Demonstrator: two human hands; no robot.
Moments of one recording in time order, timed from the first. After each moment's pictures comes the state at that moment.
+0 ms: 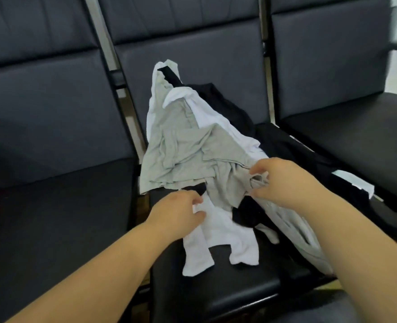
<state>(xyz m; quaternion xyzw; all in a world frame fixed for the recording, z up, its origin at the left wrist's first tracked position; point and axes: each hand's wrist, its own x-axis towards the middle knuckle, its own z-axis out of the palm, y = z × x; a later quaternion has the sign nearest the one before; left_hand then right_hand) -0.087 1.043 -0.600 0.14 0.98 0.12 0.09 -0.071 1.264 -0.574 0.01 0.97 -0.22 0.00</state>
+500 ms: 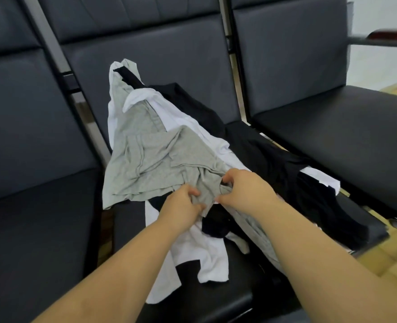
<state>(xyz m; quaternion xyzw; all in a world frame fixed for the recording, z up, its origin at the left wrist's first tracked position) -0.134 1.117 -0.645 0.06 0.93 0.35 0.09 -0.101 1.273 -0.613 0.07 0.96 -0.26 0.02</state>
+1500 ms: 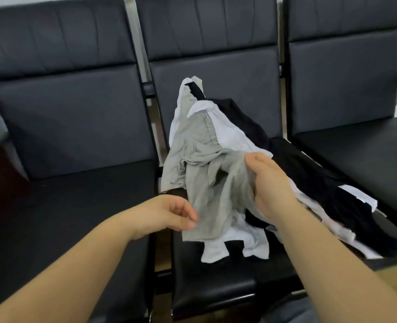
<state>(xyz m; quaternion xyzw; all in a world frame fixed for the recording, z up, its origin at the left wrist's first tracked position) -0.048 0.968 -0.555 0.13 0.83 0.47 0.28 -0.058 1.187 -0.561 0.05 0.59 -0.80 -0.06</state>
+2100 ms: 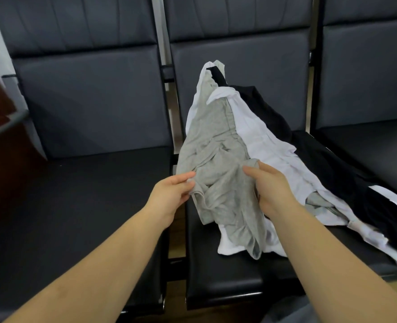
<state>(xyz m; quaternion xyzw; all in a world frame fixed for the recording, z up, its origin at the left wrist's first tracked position) -0.073 0.965 -0.602 -0.12 0.68 0.73 0.04 -0.081 1.159 -0.595 0.14 0.59 -0.80 0.00</state>
